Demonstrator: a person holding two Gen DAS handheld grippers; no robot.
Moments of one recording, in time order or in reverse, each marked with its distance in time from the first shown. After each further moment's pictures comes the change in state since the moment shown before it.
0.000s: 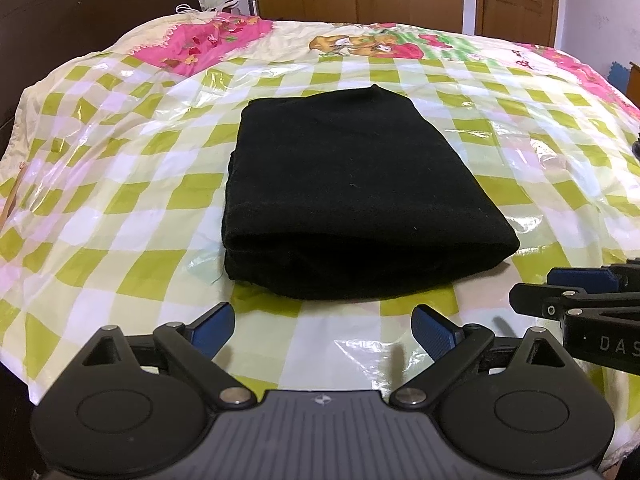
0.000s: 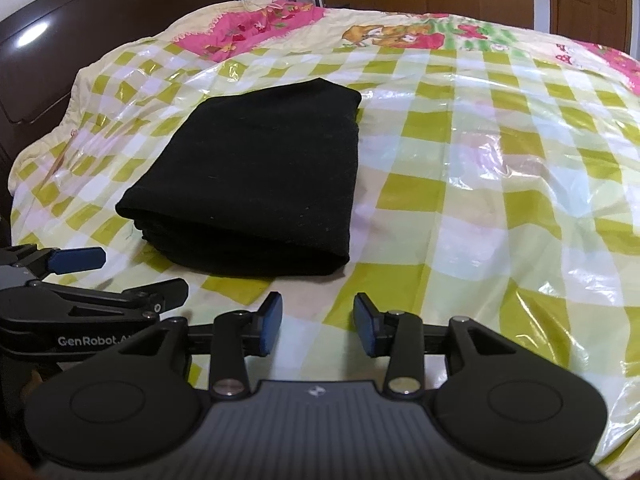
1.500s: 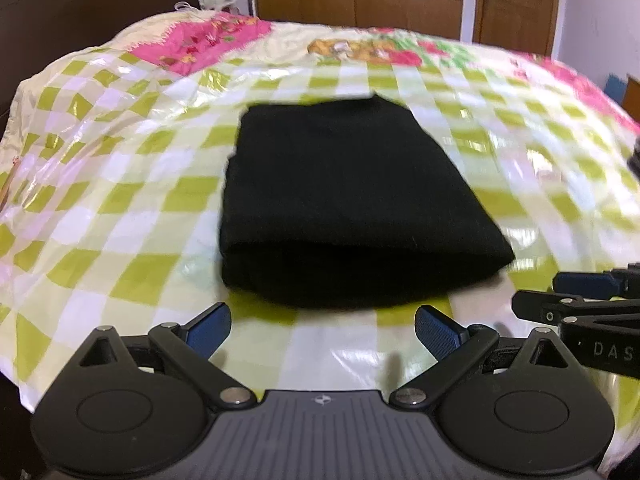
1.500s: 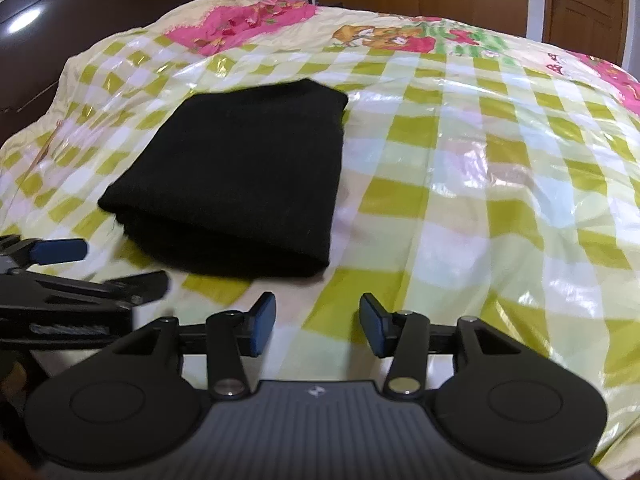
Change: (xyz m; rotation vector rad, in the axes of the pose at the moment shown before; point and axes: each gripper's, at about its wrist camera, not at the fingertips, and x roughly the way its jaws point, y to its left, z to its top) left arm -0.001 0.010 0.009 -0.042 -0.027 -0.036; right arm 0.001 -0.002 0.008 -0.025 0.005 -0.055
